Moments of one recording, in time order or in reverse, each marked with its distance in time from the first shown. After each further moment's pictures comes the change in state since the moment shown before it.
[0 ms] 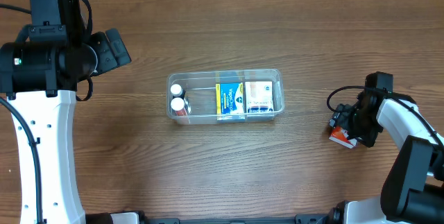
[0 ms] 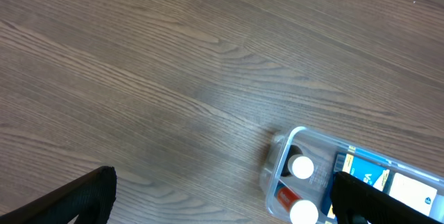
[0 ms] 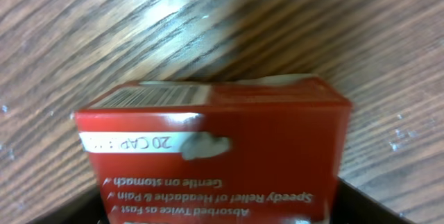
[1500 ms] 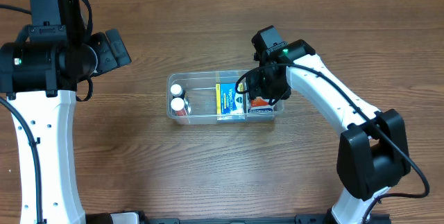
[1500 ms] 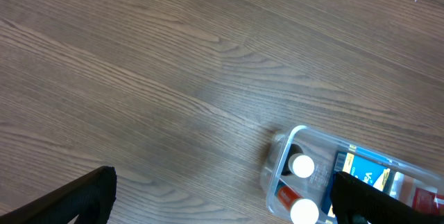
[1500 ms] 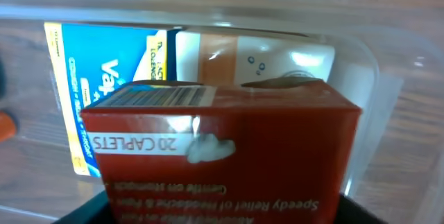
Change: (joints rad) left arm 0.000 0.000 0.000 -0.004 0.000 0.000; right arm 0.699 0.239 0.611 -0.270 -0.085 0.090
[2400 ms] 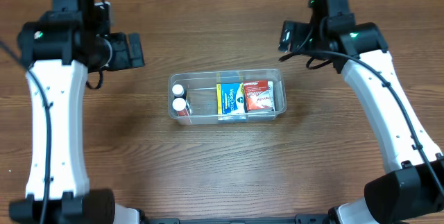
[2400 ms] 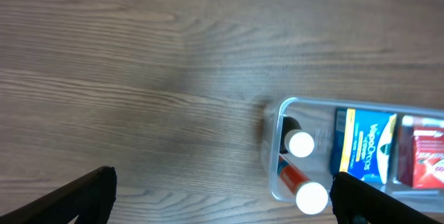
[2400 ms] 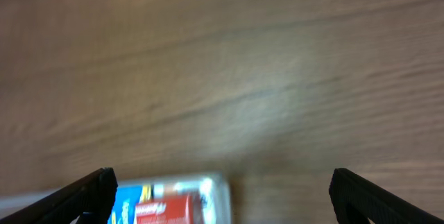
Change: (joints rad) left arm -0.011 0.122 0.000 0.006 0.137 0.215; right arm -0.224 -0.209 0.151 0.095 0.159 0.009
